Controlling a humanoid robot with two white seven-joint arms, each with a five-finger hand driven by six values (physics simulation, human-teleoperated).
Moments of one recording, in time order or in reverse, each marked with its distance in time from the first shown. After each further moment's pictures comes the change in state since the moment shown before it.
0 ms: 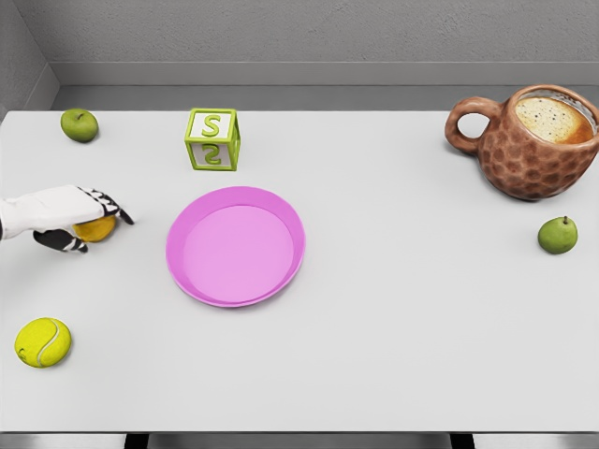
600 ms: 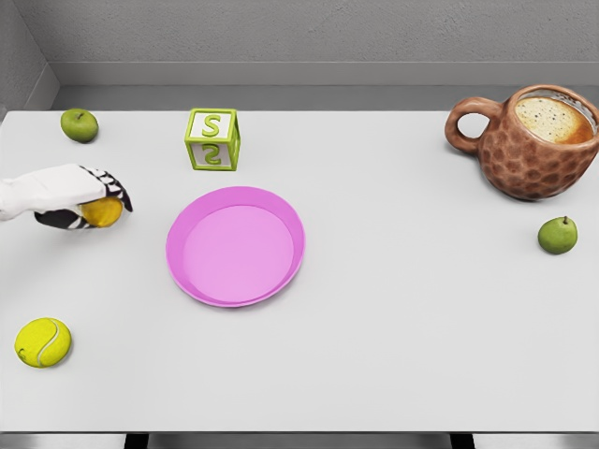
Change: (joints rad) left arm -0.041 0.004 0.005 -0.041 0.053 -0.001 0.001; right arm 0.000 0.000 0.000 0.000 0.000 0.000 0.000
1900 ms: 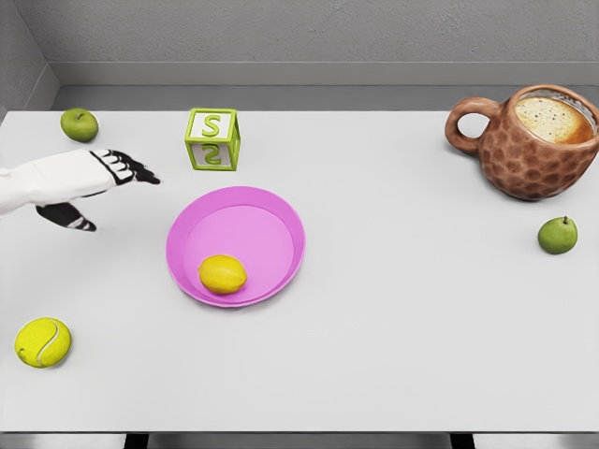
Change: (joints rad) left arm 0.040 0.061 0.047 -0.168 0.102 0.000 0.002; right arm 0.000 0.000 0.000 0.000 0.000 0.000 0.000
